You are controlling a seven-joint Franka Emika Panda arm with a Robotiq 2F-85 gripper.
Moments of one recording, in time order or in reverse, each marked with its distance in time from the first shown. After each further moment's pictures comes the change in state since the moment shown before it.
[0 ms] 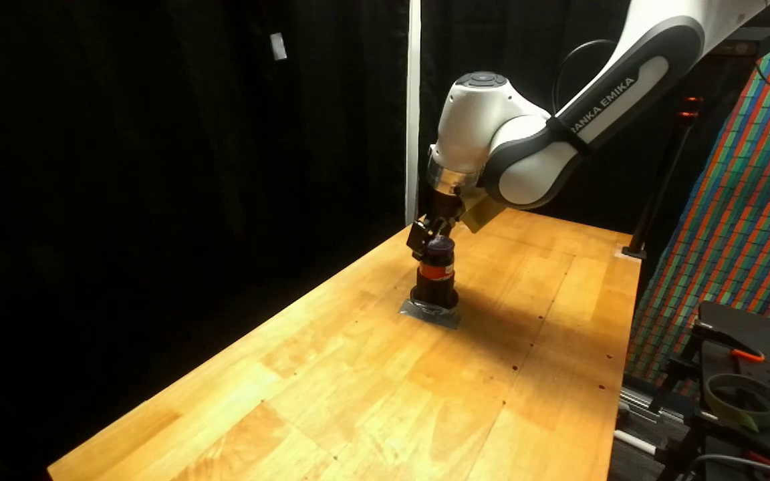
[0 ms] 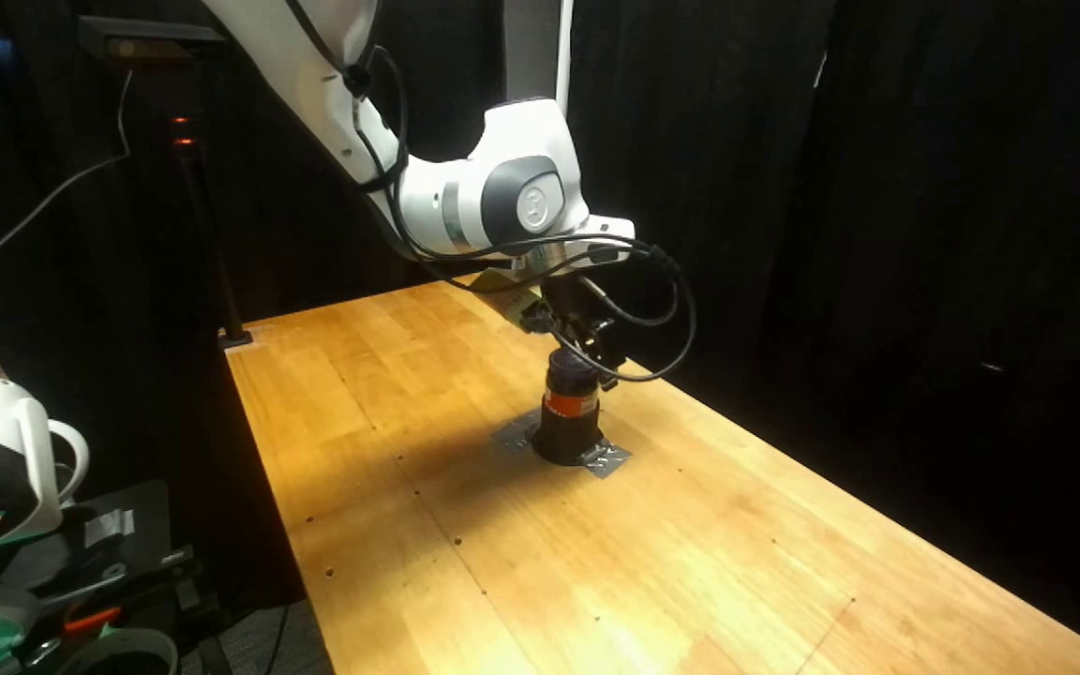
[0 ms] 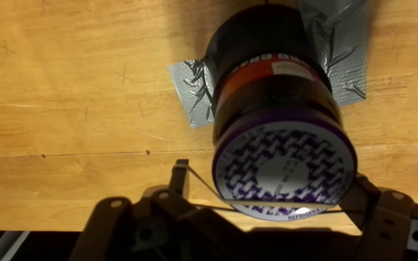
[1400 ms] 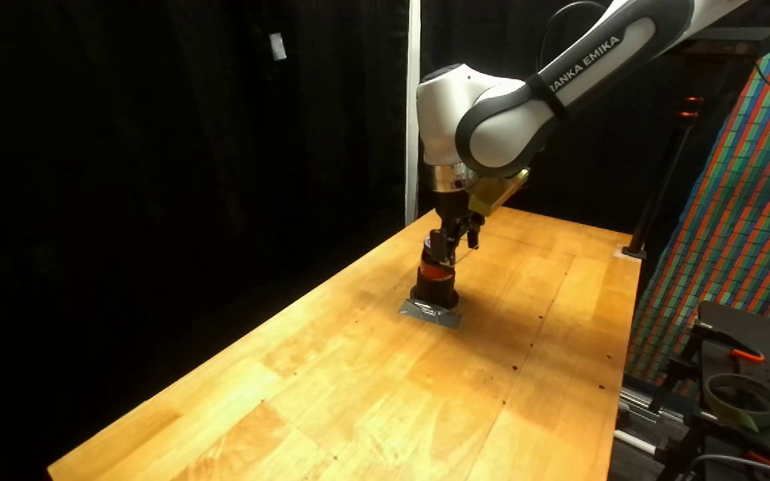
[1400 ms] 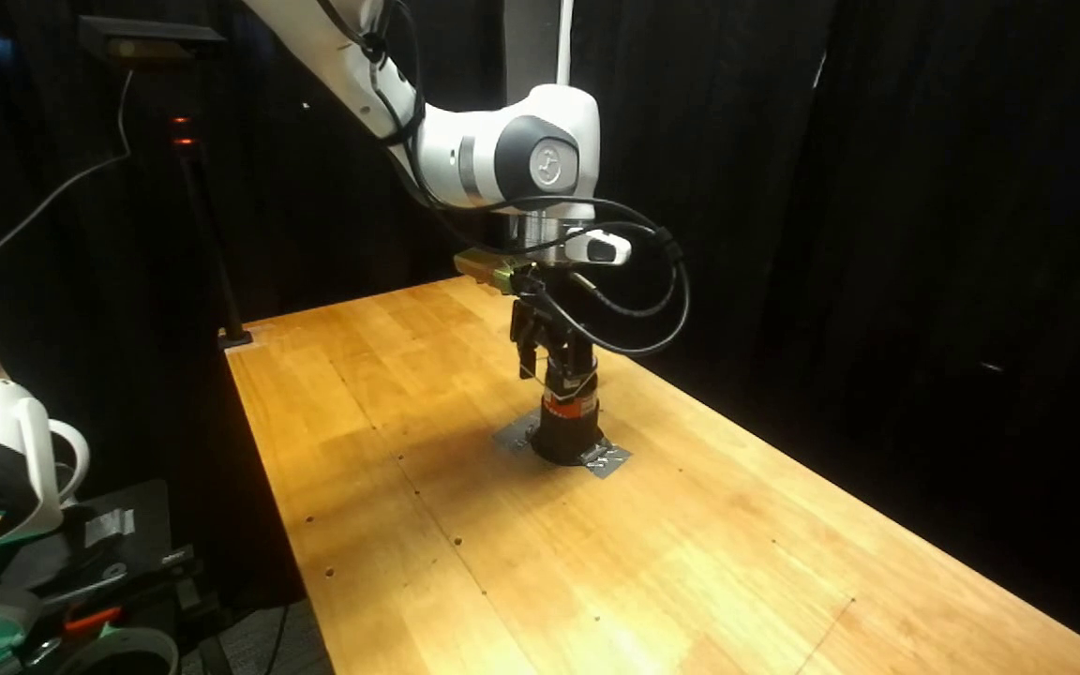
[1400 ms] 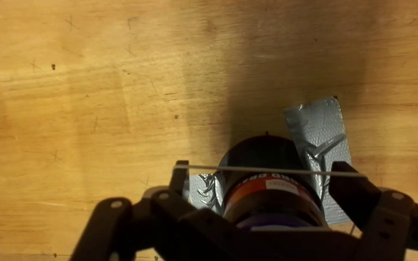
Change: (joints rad) arm -0.061 0.011 0.098 0.139 0.107 -0.525 -0.124
